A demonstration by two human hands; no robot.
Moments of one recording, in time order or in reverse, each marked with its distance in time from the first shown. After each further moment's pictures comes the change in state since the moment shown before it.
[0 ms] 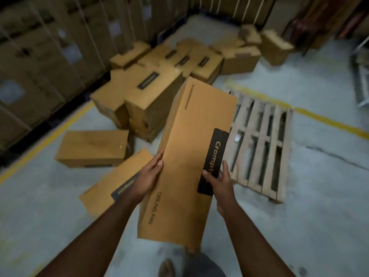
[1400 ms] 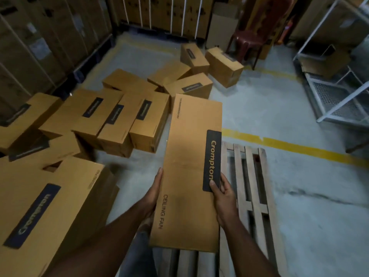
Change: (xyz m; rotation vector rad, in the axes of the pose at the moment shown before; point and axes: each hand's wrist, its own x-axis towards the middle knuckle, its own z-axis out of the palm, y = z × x) left_hand 0.822 0.227 0.186 -0.279 -0.422 -0.365; right_hand 0.726 -0.322 -0.086 0.114 0.356 -0.116
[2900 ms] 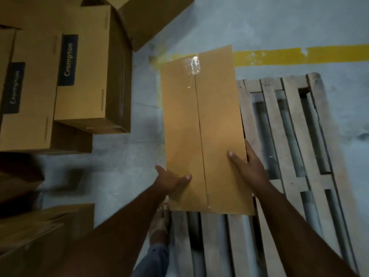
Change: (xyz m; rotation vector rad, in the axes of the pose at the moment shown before) left_hand 0.503 -0.136 -0.075 0.635 0.188 -0.541; right_hand 0.435 0.240 -0.046 -0.464 0.062 0.287
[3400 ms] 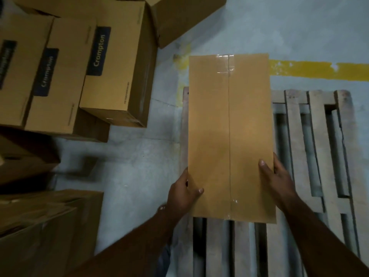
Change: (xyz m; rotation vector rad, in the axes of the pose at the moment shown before) left_hand -0.025 -0.039 0.015 -0.008 0.107 0.448; right_hand 0.015 0.016 -0.019 0.007 0.008 0.006
